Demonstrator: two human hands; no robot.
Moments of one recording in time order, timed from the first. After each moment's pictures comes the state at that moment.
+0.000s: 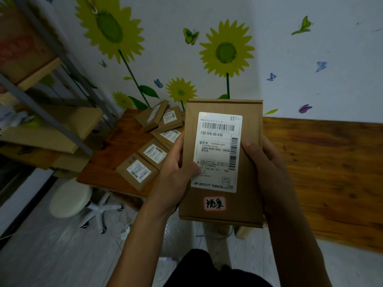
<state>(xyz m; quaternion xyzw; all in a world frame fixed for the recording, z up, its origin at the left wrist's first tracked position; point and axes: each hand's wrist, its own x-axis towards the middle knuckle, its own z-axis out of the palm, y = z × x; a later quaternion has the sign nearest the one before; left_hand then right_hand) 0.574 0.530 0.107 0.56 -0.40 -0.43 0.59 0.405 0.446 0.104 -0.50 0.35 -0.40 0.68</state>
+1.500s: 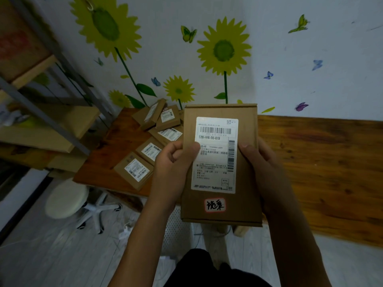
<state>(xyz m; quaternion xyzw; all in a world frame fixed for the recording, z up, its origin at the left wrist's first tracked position) 0.564 0.532 0.120 0.65 -0.27 -0.37 0.60 0.407 0.449 0.095 -0.50 0.36 -0.38 0.69</state>
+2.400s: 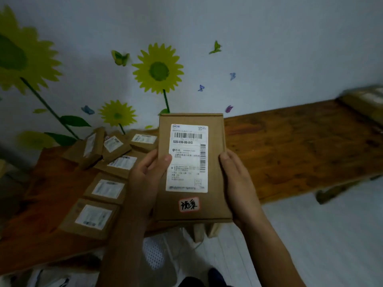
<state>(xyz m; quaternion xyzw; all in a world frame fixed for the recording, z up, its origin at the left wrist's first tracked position) 0.653 0.526 0.118 0.57 -0.39 -0.46 0.56 0.472 0.508 0.097 -0.45 0.49 -0.48 0.56</state>
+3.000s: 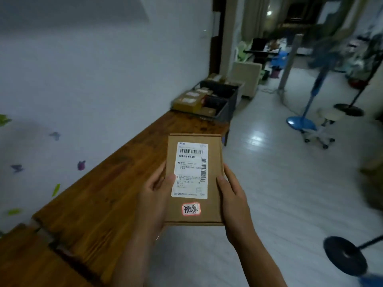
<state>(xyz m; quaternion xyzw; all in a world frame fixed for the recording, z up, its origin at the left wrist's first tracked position) 0.353 0.488 0.118 0.36 -0.57 -0.66 0.35 0.237 0.600 0.100 -0.18 0.63 -0.70 0.28</state>
